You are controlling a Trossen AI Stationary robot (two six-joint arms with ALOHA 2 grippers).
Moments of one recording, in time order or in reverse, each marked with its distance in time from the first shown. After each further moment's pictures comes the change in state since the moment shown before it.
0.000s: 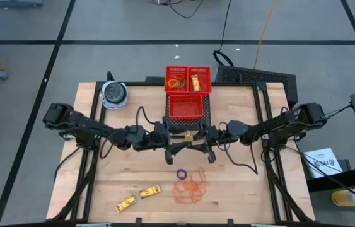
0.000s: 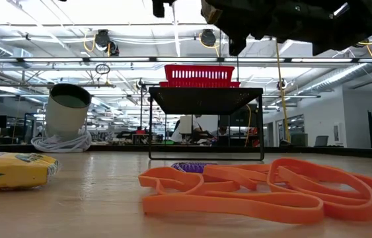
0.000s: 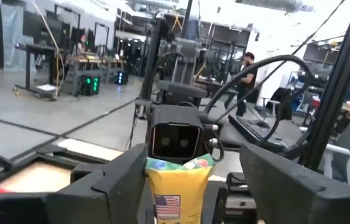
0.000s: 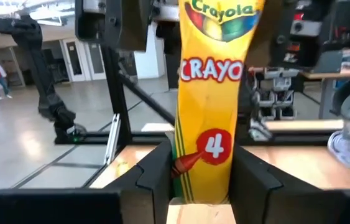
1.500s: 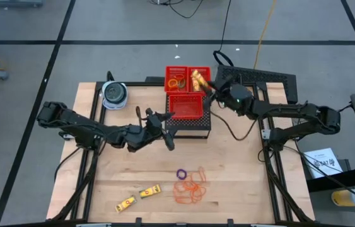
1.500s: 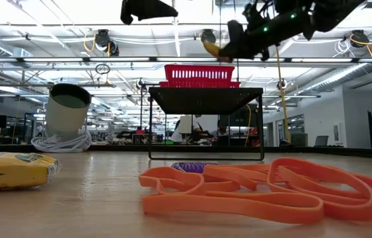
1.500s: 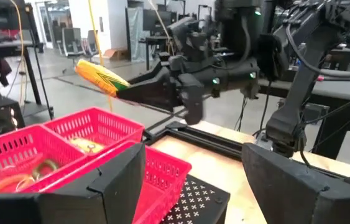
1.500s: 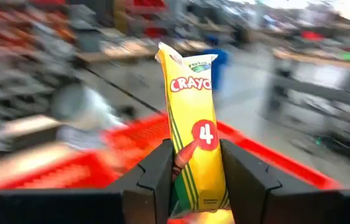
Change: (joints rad) left arm -0.009 -0.087 0.000 -0.270 -0.465 0.070; right arm -0.424 -0.227 0.182 -0.617 0.508 -0.110
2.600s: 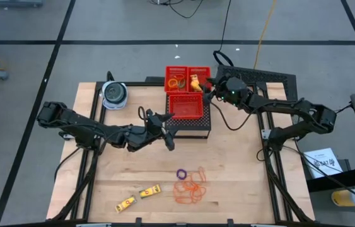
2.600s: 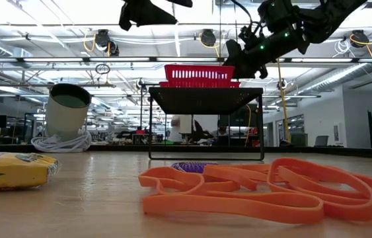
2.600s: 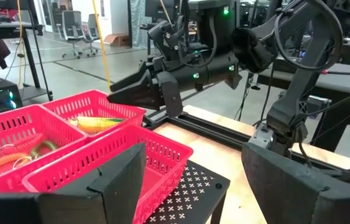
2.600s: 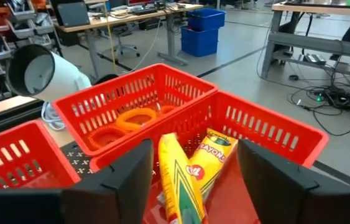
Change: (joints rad) left arm 0.009 0.000 0.000 -0.077 0.002 -0.088; right arm -0.150 0.077 0.002 -0.037 -0.168 0.094
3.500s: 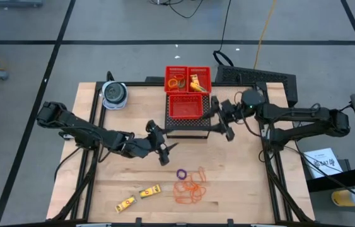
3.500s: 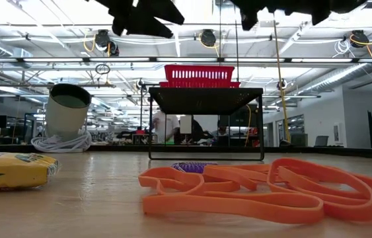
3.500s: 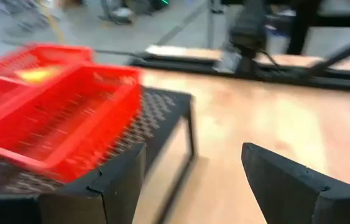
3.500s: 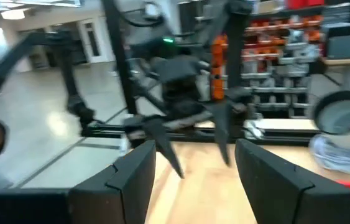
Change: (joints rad) left arm -0.092 -0.007 0.000 -0.317 0.124 -0.031; right arm 0.271 -0.237 0.000 -0.018 -0.764 0.013
